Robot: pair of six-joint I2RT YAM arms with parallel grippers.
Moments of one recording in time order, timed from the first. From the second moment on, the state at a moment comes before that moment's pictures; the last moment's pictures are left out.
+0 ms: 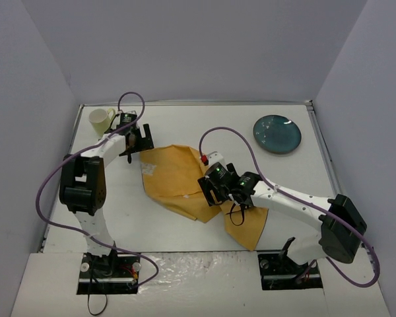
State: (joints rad) left arm -0.14 1.90 1.35 -0.39 -0.04 -0.35; right arm 0.91 1.39 0.92 -0.52 0.33 0.32
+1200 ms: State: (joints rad) left arm -0.14 2.05 1.46 -0.40 0.08 -0.09; right arm 0.91 1.27 0.89 -0.52 0.33 0.37
